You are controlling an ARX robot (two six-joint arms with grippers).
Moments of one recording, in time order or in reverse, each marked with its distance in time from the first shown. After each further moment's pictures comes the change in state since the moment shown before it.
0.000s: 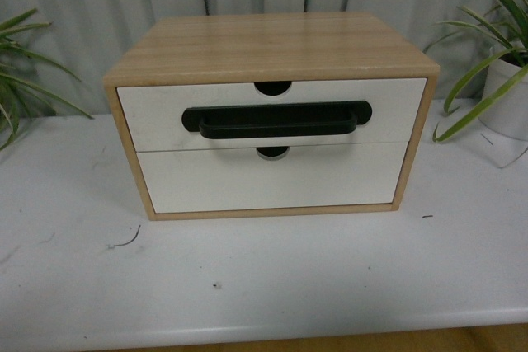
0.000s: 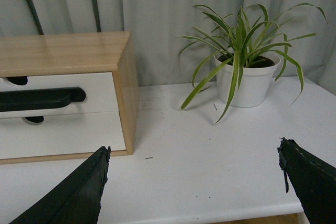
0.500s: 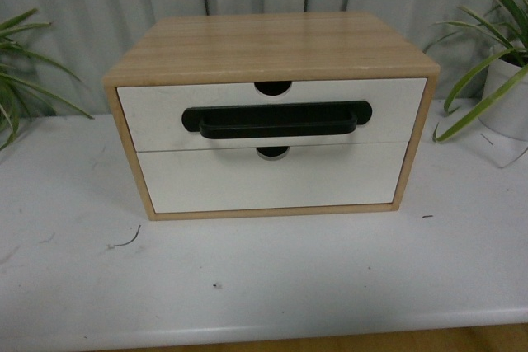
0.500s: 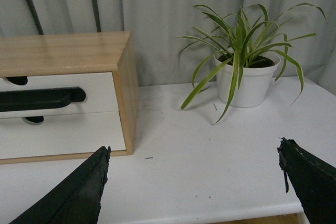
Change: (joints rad) left arm 0.000 0.000 0.000 0.000 0.000 0.000; right arm 0.000 0.000 0.000 0.000 0.000 0.000
